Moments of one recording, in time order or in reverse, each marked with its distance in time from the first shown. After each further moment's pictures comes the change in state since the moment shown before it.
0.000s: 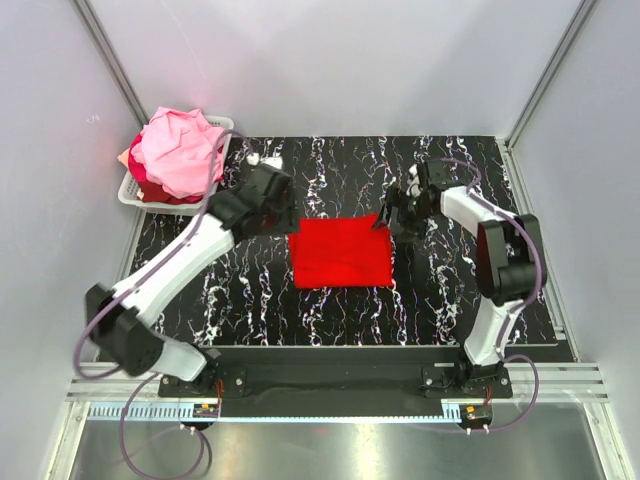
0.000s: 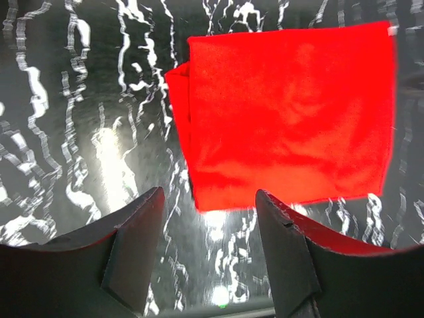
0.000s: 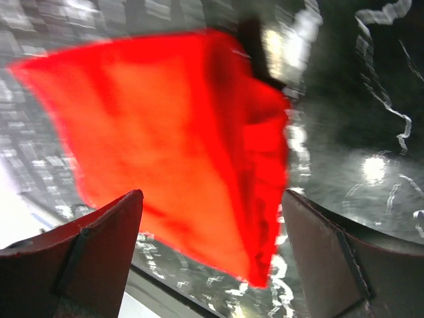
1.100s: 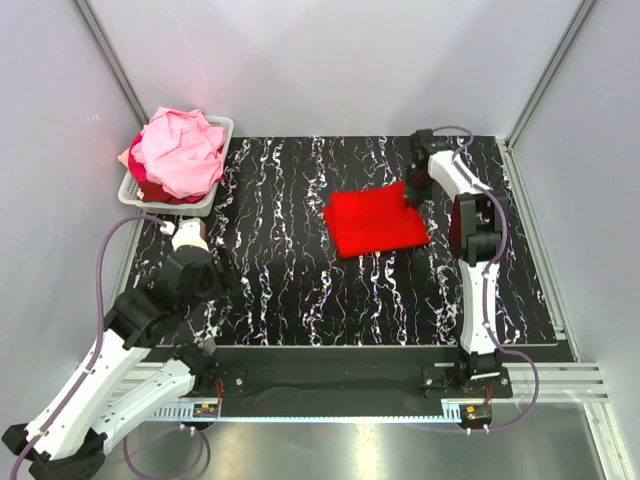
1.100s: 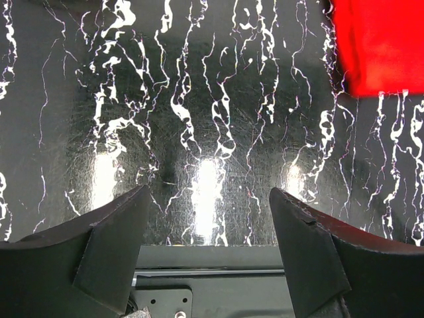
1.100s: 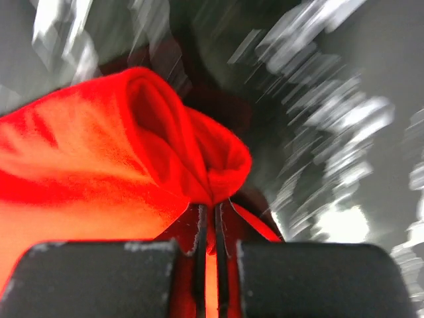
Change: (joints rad) left arm 0.000 -0.845 -0.468 -0.211 -0.157 -0.066; right arm -0.029 0.500 0.662 -0.359 0.447 -0.109
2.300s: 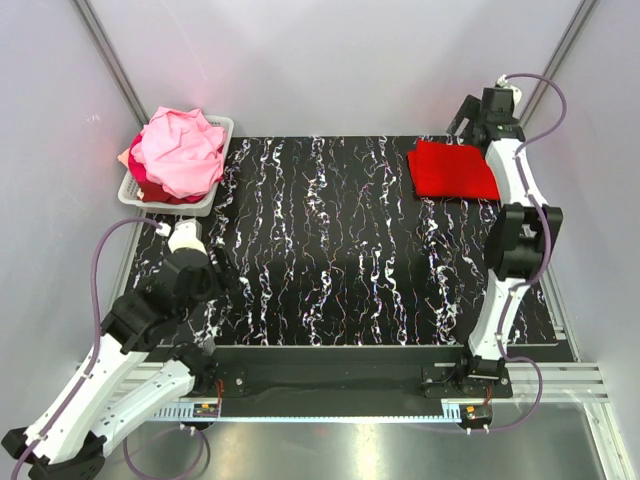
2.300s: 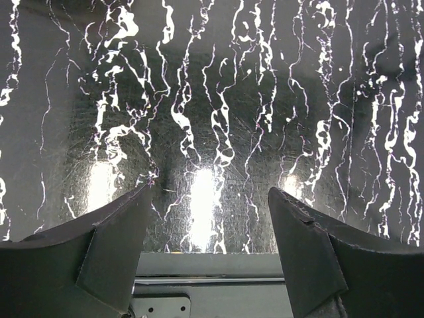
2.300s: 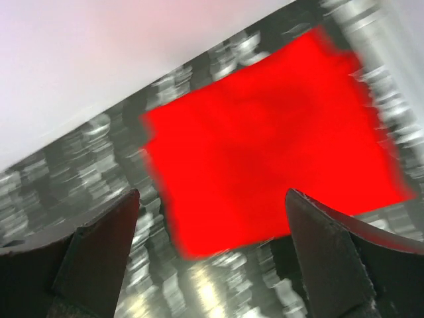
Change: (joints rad) left arm 0.000 -0.029 -0.015 0.026 -0.020 -0.001; right arm -0.229 -0.207 0.047 0.415 0.193 0.005
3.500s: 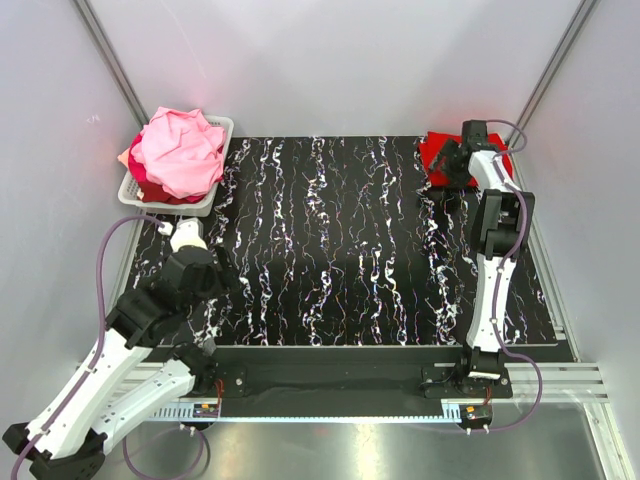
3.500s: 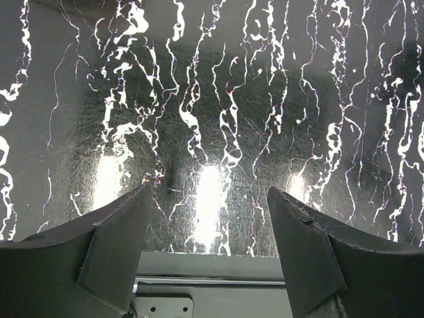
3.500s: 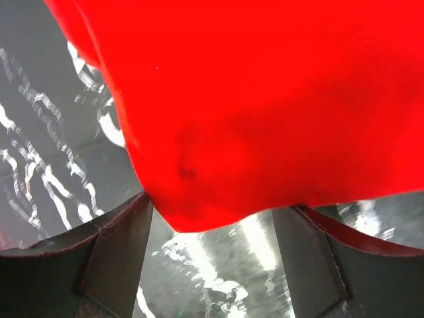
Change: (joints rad) left arm 0.000 0.032 -0.001 -0.006 -0.026 -0.016; right arm -0.014 0.328 0.098 -0.112 -0.274 0.148
